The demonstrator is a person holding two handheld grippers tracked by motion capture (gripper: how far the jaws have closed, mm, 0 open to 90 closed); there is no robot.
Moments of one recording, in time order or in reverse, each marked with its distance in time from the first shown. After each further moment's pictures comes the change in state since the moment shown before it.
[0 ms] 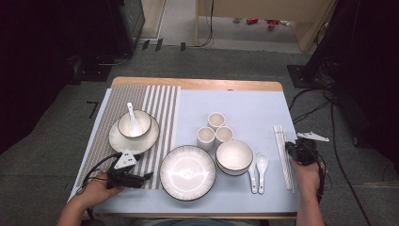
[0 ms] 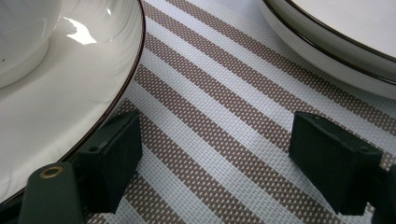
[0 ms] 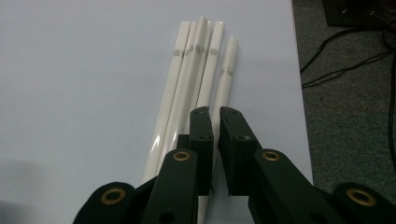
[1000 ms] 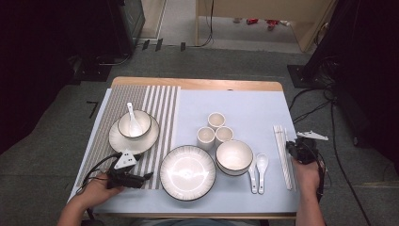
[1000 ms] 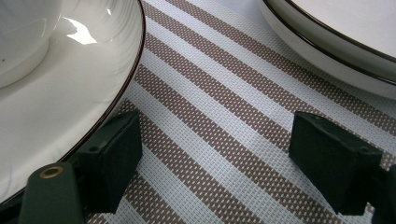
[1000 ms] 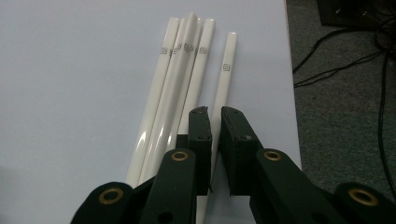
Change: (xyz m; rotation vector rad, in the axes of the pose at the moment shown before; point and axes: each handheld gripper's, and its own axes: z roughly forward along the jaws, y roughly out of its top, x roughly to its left) left arm 0.000 0.000 0.000 -0.001 0.000 -0.001; right arm -0.004 0.002 0.006 0.012 -0.025 -0.019
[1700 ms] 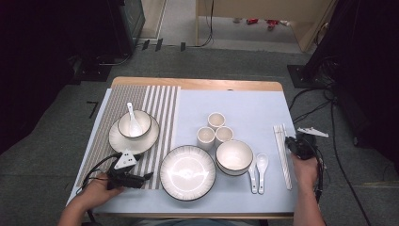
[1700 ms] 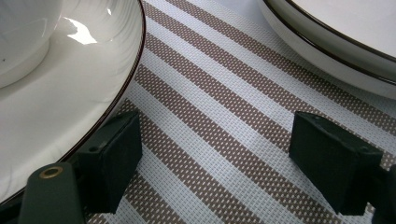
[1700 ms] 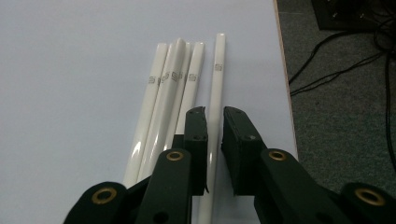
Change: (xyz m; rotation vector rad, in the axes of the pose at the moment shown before) left arm 0.000 0.000 0.000 0.000 0.002 0.000; right arm -0.005 0.008 0.011 -0.038 0.006 0.056
